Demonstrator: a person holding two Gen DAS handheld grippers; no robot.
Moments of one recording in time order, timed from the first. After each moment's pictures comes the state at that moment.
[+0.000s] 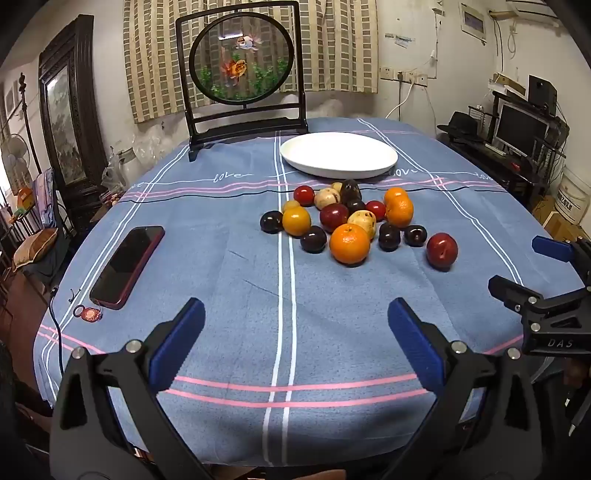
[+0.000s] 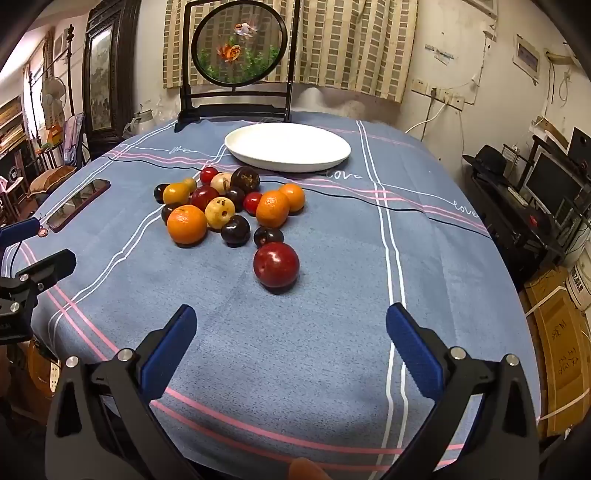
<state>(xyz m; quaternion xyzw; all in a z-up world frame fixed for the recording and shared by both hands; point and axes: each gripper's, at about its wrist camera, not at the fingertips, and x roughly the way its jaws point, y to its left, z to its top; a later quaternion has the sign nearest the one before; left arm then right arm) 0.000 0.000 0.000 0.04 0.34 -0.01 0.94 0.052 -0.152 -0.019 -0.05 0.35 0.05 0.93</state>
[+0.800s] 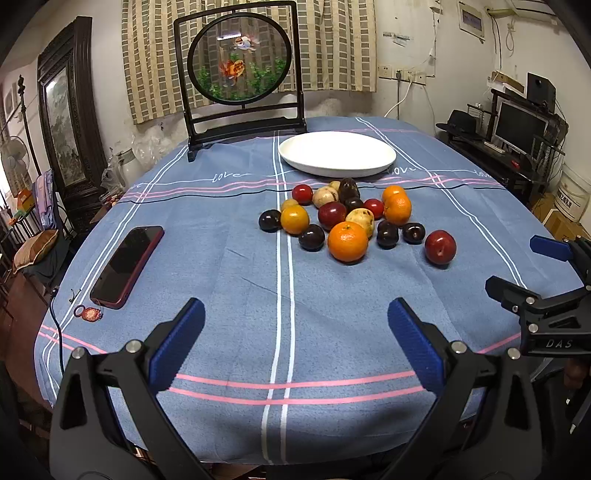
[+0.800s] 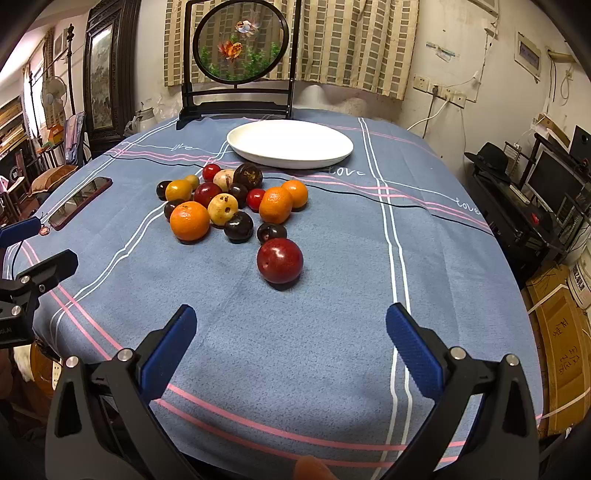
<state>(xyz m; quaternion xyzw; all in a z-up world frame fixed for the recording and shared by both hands) -0.003 -0.003 -0.002 0.04 0.34 -0.01 0.94 0.052 -0.150 -0.021 -0.04 0.36 0.06 0.93</state>
